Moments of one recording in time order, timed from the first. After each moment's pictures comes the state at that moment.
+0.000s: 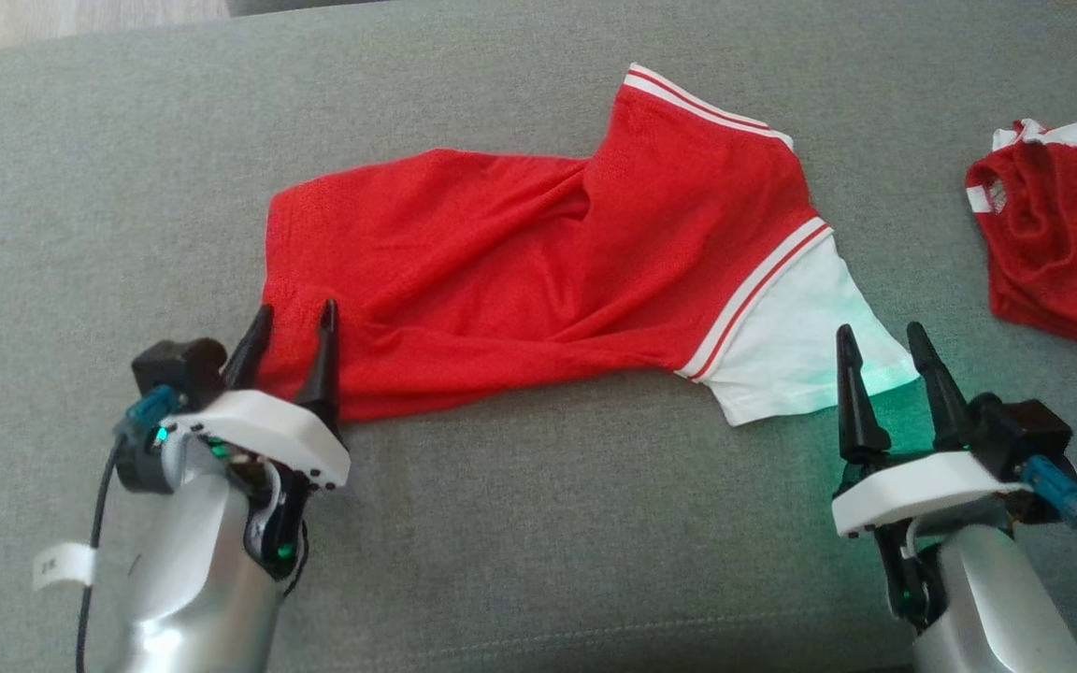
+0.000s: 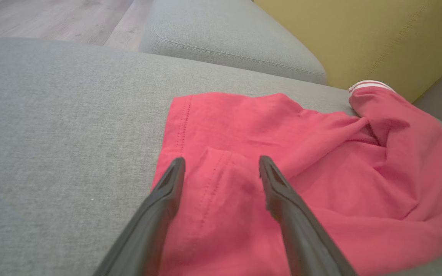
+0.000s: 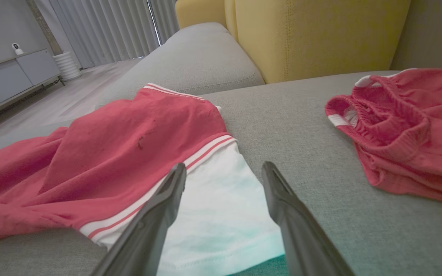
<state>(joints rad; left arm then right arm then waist) -0.42 0.06 -0.17 0.71 -0.32 -0.12 -0.25 -0.20 -0.05 0.03 0.45 0.17 0.12 -0.25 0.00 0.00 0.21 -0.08</state>
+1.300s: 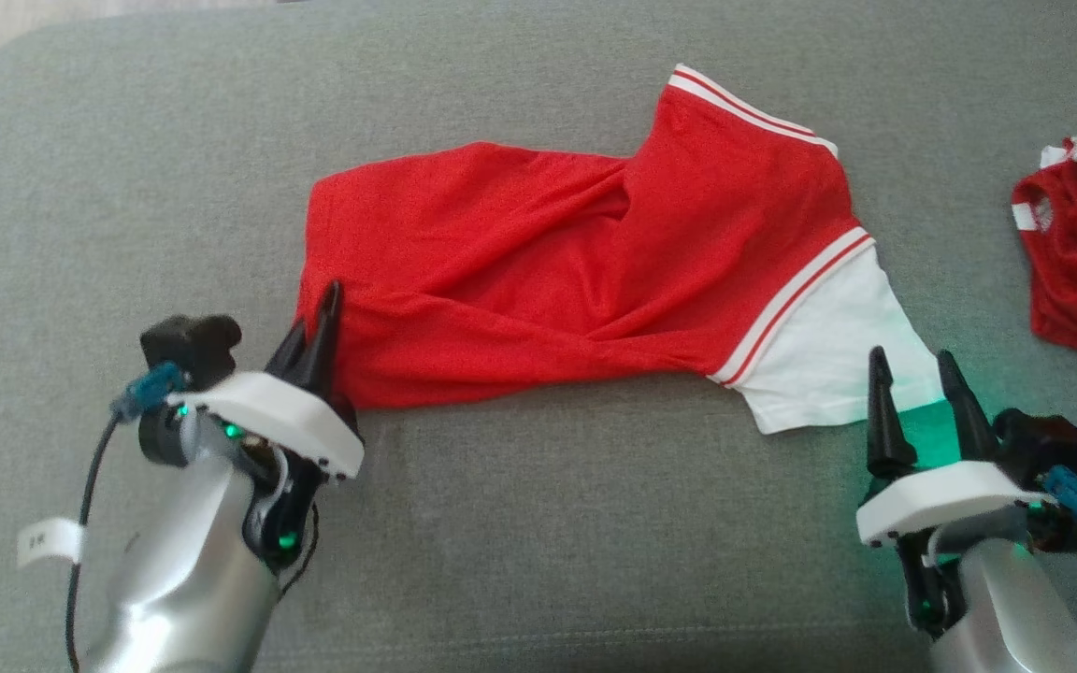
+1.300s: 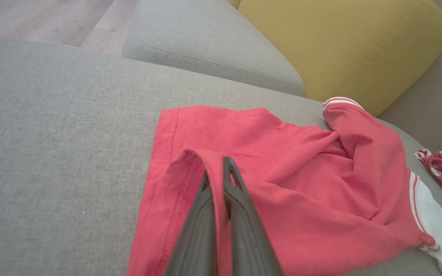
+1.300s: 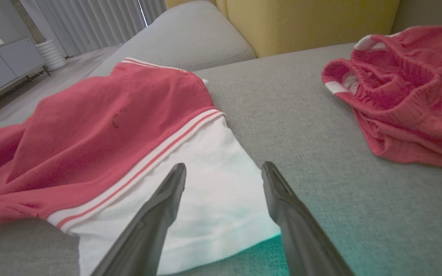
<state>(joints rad) -0.47 0.16 -0.42 0.66 -0.60 -0.12 -0.25 -0.22 -0.05 -0.04 0.54 0.18 0.12 -0.25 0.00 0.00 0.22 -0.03</state>
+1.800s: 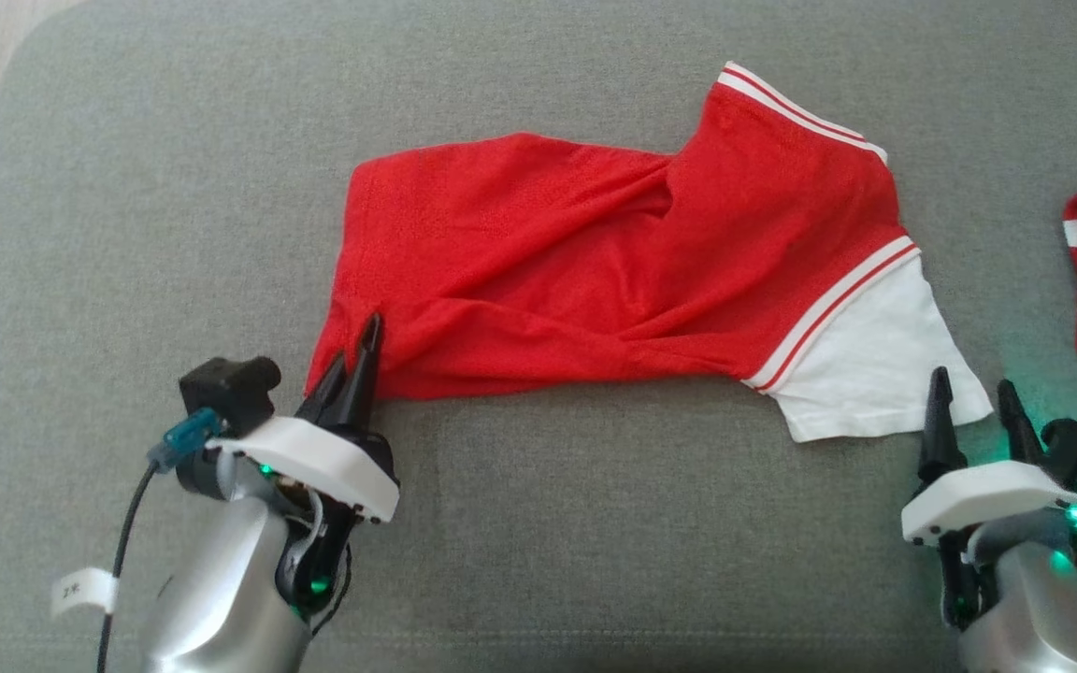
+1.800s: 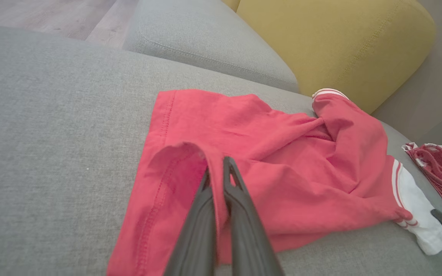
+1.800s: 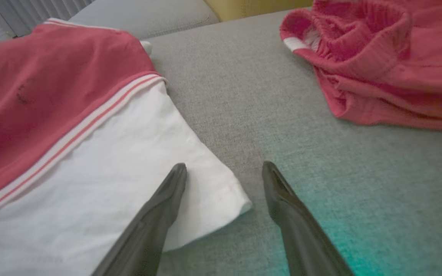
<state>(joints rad) -0.34 0.13 -0.40 0.51 -0.53 -0.12 -0.25 -0.29 -0.05 -0.23 0.73 0.11 0.12 -0.25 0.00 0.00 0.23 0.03</state>
